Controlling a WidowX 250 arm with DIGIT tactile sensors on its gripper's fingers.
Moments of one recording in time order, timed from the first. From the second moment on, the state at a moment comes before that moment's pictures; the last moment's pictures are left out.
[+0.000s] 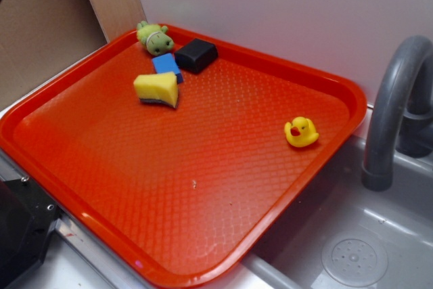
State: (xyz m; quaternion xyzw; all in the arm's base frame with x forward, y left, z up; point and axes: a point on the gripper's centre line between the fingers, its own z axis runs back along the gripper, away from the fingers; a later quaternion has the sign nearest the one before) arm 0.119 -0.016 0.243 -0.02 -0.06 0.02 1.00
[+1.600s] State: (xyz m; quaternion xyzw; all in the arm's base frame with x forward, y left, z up) arm 0.217 0.013 0.162 0.05 -0.07 -0.26 0.96
